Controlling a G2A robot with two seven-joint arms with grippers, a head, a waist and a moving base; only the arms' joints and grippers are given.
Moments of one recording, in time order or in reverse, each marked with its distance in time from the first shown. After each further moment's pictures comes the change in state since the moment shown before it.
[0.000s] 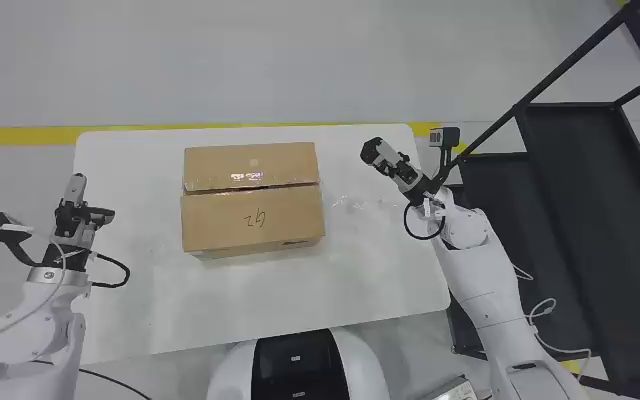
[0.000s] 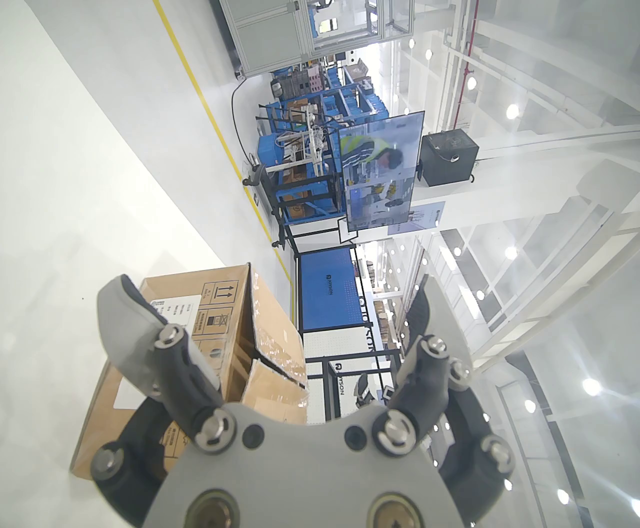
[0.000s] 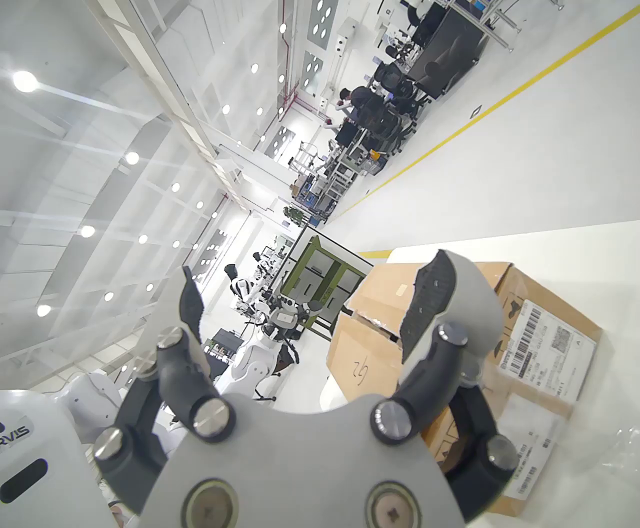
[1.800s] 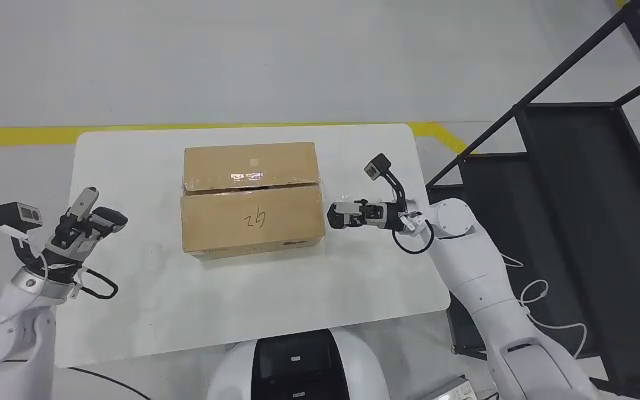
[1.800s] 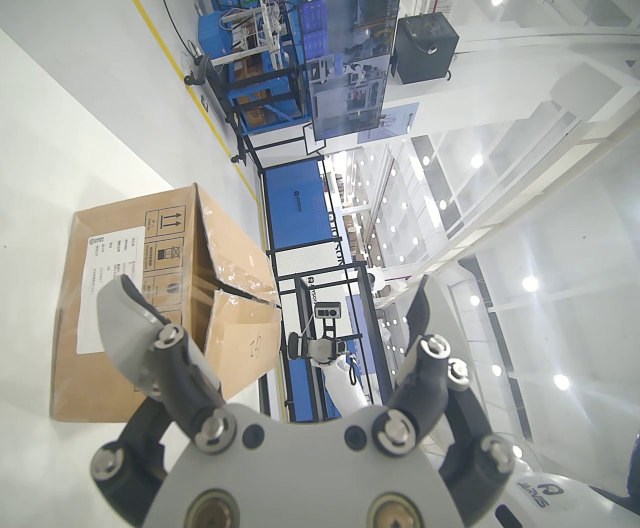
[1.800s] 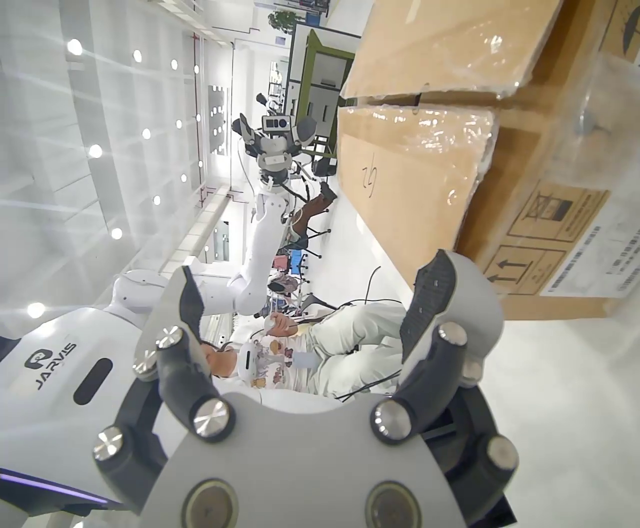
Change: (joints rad) left arm -0.038 0.020 -0.088 0.098 -0.149 -0.134 -0.481; right arm 0.119 0.020 -0.145 0.189 0.178 0.236 0.658
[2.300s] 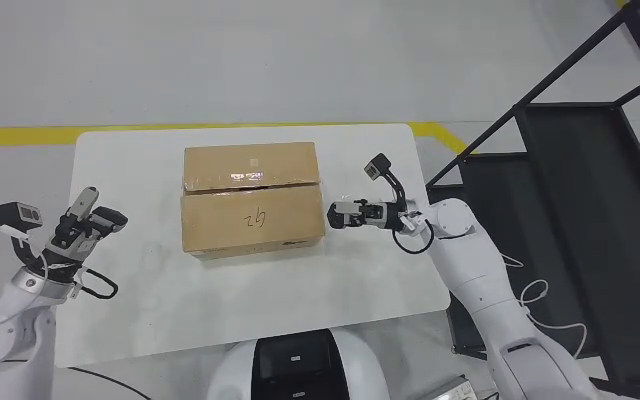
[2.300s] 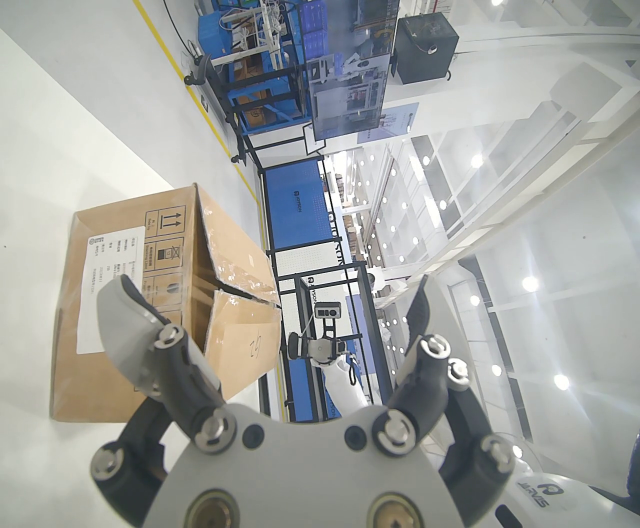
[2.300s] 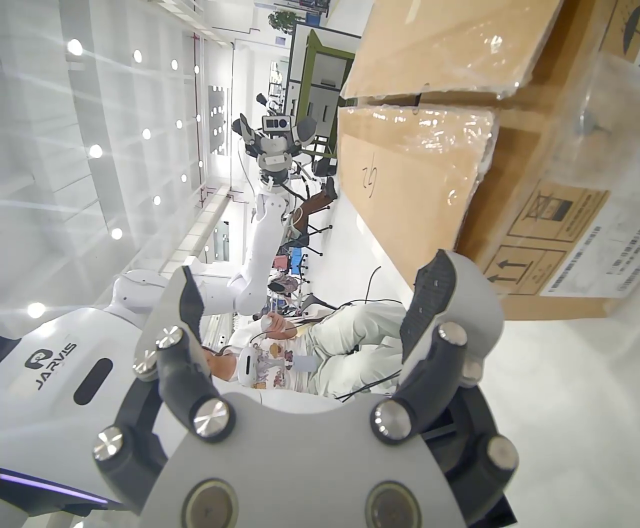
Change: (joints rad) left arm 0.000 0.000 0.000 0.000 0.000 0.000 0.000; right arm -0.005 0.001 -0.003 -0.009 -0.012 0.003 -0.022
